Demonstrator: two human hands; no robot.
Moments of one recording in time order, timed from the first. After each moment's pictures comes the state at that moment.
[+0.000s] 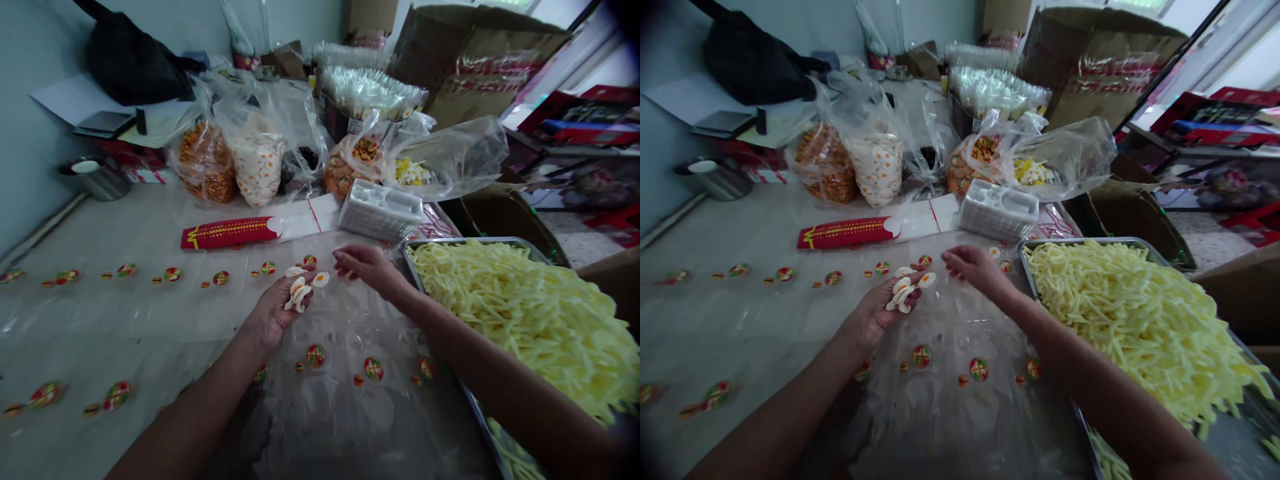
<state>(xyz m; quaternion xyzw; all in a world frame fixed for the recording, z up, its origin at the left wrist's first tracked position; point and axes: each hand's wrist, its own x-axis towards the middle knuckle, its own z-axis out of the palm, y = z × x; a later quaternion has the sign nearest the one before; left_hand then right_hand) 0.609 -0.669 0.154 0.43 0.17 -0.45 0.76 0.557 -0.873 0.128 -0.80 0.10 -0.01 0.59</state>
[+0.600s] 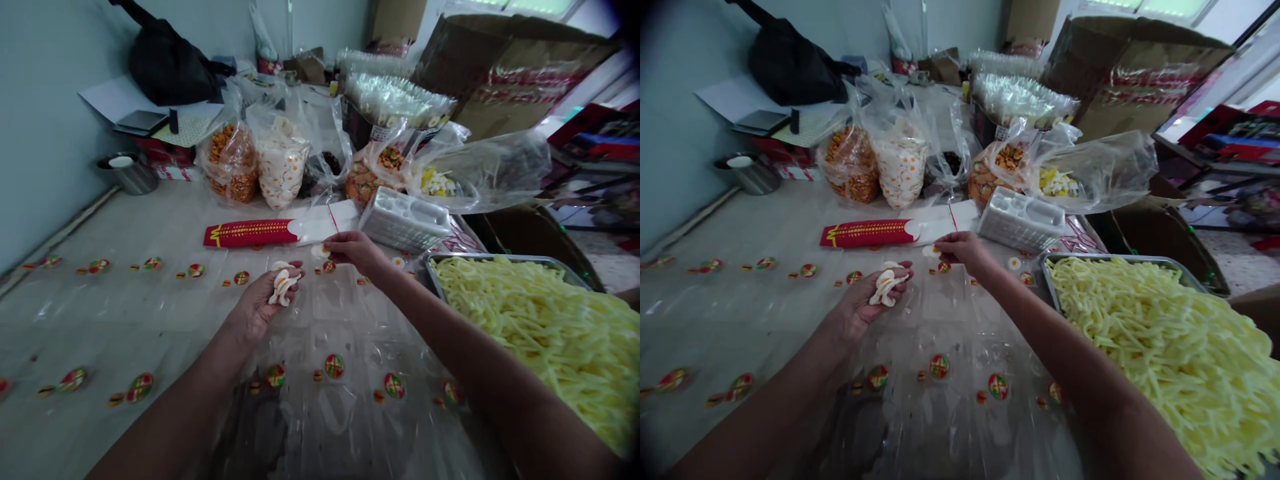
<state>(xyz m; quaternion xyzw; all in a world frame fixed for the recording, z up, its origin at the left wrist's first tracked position) 0.647 -0.610 0.160 0.46 0.17 -0.39 0.78 0.643 -0.829 0.144 -0.64 0.18 0.07 0.75</state>
